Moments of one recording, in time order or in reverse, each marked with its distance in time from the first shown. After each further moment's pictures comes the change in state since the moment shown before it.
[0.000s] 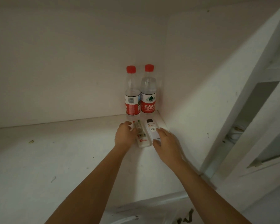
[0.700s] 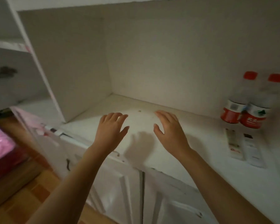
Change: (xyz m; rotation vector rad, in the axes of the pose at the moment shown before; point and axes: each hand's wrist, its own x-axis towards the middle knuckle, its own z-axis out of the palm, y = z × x) left_hand -0.177 -0.134 -0.243 0.838 0.530 0.073; right_hand -0.060 -0.209 0.065 0.217 -0.166 -0.817
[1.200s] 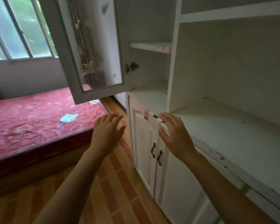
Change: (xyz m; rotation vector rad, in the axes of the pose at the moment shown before) left_hand -0.214 -0.197 -0.166 0.184 0.114 -0.546; right_hand -0.014 -0.255 0.130 0.271 -0.241 -0.401
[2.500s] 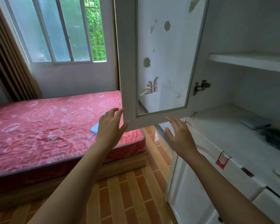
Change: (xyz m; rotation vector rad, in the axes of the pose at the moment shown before) left_hand 0.169 -0.313 0.020 0.071 0.137 -0.177; right_hand 0.270 -0.083 0.246 0.144 -0.059 -0.031
